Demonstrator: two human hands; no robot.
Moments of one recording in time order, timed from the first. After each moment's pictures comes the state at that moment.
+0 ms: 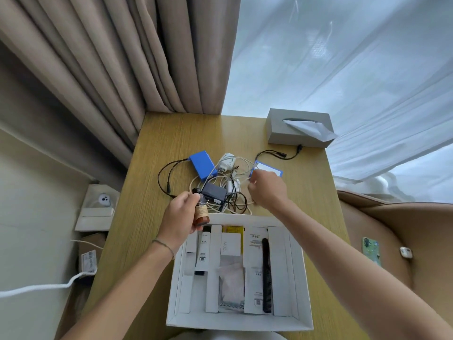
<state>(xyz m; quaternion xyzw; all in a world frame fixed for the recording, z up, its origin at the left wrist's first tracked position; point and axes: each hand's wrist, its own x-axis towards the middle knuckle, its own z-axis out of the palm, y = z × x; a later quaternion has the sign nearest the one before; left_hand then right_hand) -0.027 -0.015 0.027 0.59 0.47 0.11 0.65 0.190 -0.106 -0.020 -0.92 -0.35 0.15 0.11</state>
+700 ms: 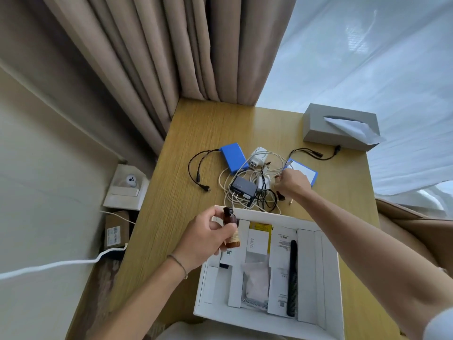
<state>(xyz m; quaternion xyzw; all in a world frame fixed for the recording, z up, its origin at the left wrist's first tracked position) -0.079 -0.024 0.023 0.64 0.41 0.03 0.65 0.217 -0.068 -0.076 -0.91 -0.34 0.23 0.01</state>
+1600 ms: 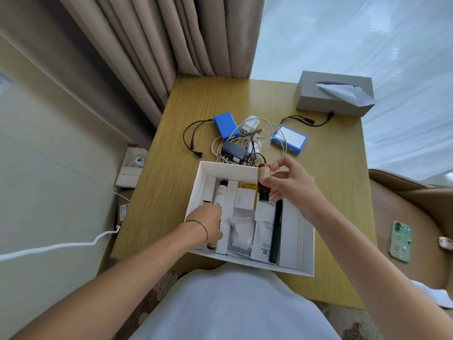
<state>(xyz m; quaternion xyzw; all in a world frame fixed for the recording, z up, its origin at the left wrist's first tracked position) -0.081 -0.097 -0.037 0.87 0.33 -0.31 0.18 0.116 -0.208 0.029 -0.71 -0.21 0.46 0.49</state>
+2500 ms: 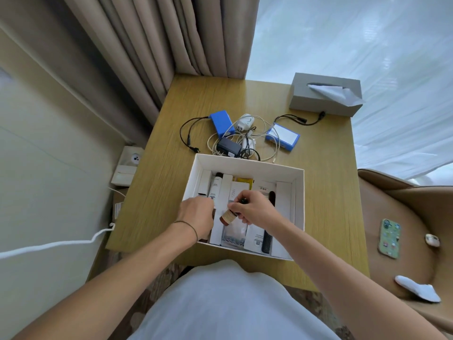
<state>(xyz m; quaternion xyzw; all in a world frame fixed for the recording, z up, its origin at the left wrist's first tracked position) -0.090 -0.120 -0.026 0.91 0.37 -0.20 0.06 0.050 -0.218 -0.035 -0.76 -0.27 0.50 0.31</state>
